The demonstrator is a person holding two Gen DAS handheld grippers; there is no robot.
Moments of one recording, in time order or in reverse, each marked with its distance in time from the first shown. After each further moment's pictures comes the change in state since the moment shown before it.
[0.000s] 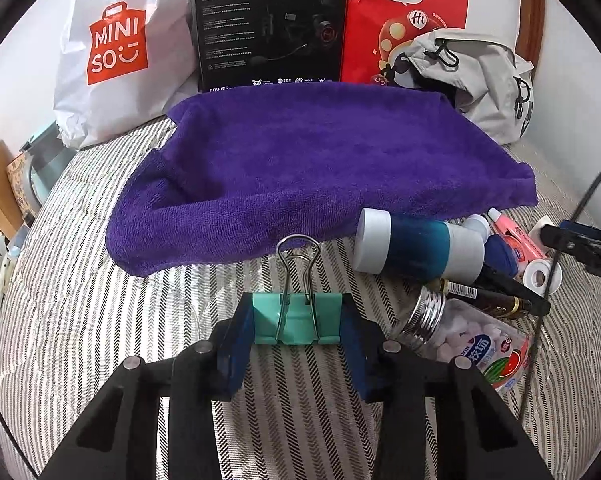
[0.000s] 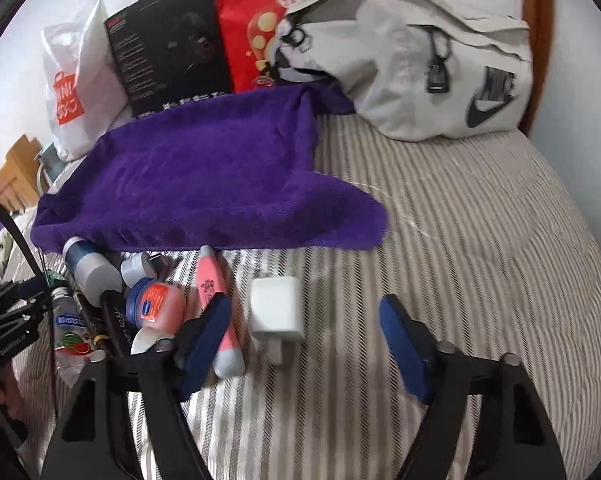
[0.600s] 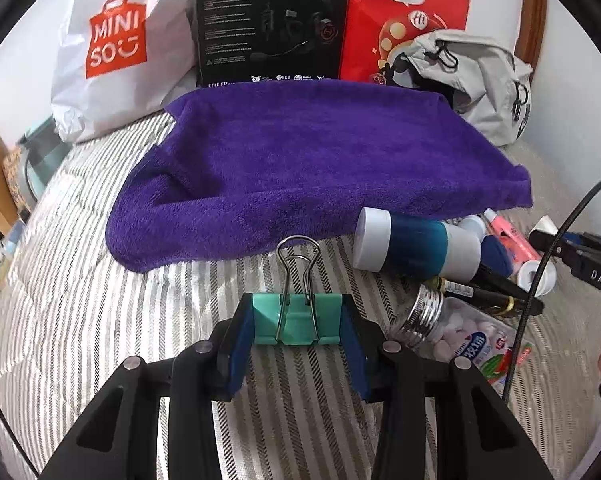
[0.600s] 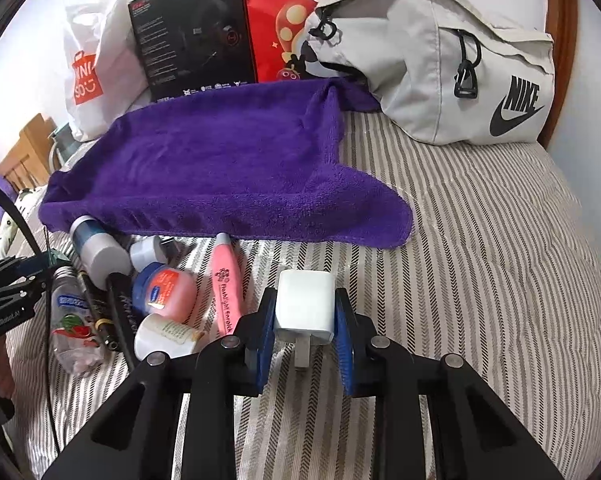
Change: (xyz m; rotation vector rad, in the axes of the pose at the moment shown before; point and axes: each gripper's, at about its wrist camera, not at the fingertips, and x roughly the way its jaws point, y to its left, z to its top) left arm -0.004 0.009 -0.001 -0.026 0.018 -0.047; right arm 0.003 0.002 0.000 -0.059 0.009 0.041
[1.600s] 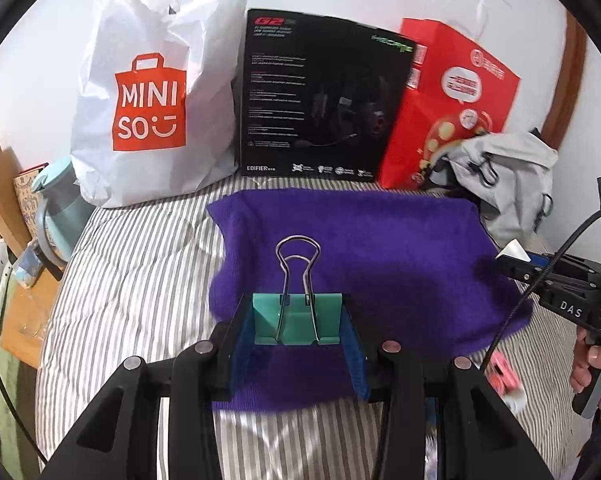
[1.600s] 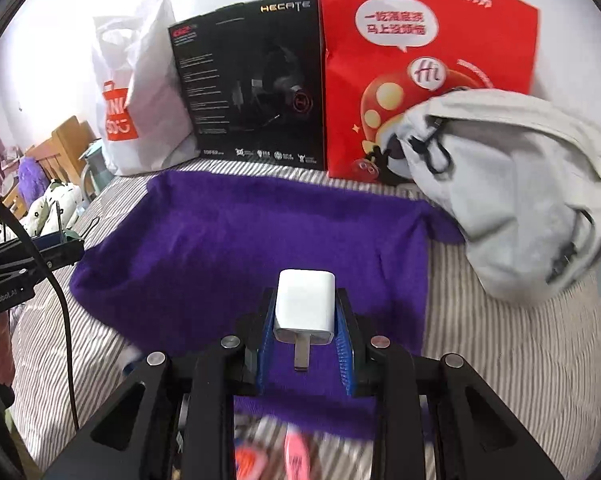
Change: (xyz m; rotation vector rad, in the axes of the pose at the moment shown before) left arm -0.019 0.047 0.111 -0.092 -0.092 0.020; right arm 0.026 0.051 0.126 -0.144 -0.051 0.126
